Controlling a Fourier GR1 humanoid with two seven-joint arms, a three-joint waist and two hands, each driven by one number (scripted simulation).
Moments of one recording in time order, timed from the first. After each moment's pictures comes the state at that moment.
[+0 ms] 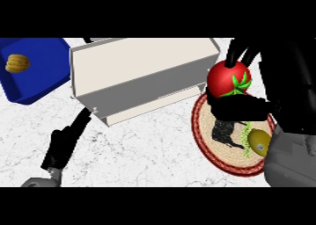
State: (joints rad) left arm -0.03 0.24 -0.12 -1.36 -0.01 -0.02 0.04; right arm -0.75 -0.10 0.14 -1.98 0.90 0.43 0.90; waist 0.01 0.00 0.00
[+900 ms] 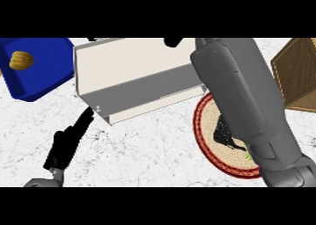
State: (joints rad) left arm -0.02 0.22 -0.12 -1.39 -0.04 -0.04 0.05; right arm -1.20 -0.05 0.02 -1.04 0.98 0.11 0.63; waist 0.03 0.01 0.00
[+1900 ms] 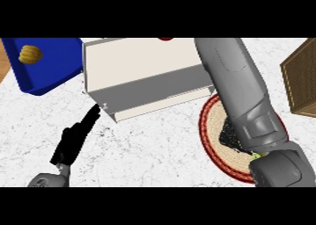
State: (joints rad) left arm -0.06 0.19 -0.13 -1.36 -0.06 -0.06 0.05; right arm -1.31 0.00 -0.32 -0.61 0.39 -0.22 0.34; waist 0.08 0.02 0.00
